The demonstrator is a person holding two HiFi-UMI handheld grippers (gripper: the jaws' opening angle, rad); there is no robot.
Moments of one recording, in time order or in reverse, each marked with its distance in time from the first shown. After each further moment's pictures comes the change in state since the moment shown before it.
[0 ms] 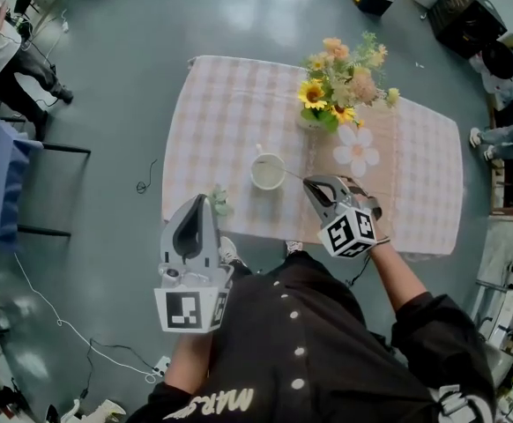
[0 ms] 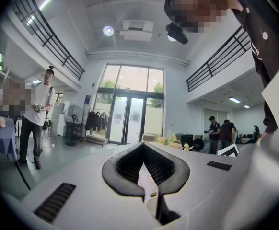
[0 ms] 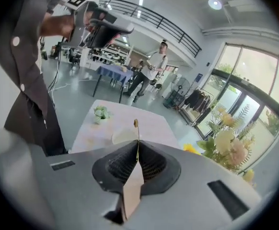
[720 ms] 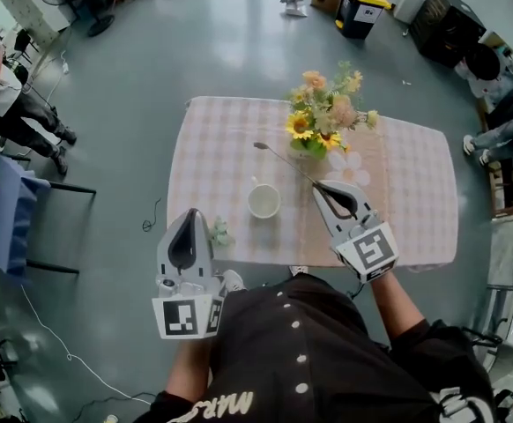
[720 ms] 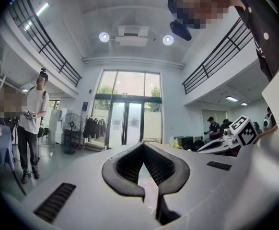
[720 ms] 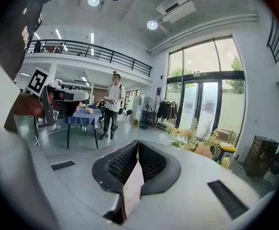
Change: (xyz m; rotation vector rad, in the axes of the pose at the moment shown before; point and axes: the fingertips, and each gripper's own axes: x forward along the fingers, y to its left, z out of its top) left arm 0.012 0.006 0.029 0.050 -0.059 -0.015; right arm -0.095 -0.089 0.077 0.445 -0.363 -0.263
